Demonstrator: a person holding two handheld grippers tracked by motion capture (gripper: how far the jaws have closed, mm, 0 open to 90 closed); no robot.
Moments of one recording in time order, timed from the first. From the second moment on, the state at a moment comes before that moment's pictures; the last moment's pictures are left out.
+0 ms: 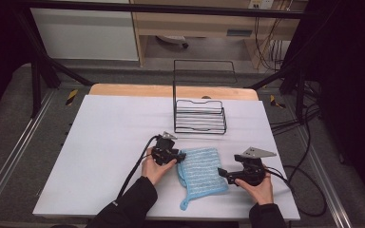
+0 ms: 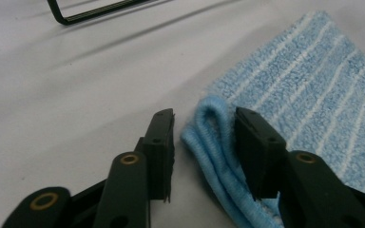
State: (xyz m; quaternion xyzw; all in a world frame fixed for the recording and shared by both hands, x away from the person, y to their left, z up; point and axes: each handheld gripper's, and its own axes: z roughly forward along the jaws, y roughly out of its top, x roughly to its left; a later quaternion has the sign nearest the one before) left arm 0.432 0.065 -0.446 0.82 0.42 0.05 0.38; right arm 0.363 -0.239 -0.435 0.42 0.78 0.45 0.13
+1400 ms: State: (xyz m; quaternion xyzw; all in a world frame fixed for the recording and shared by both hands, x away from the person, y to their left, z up) left arm 0.427 0.061 -0.450 0.82 0.42 0.06 0.38; right arm 0.429 -0.212 -0.452 0.46 0.79 0.40 0.08
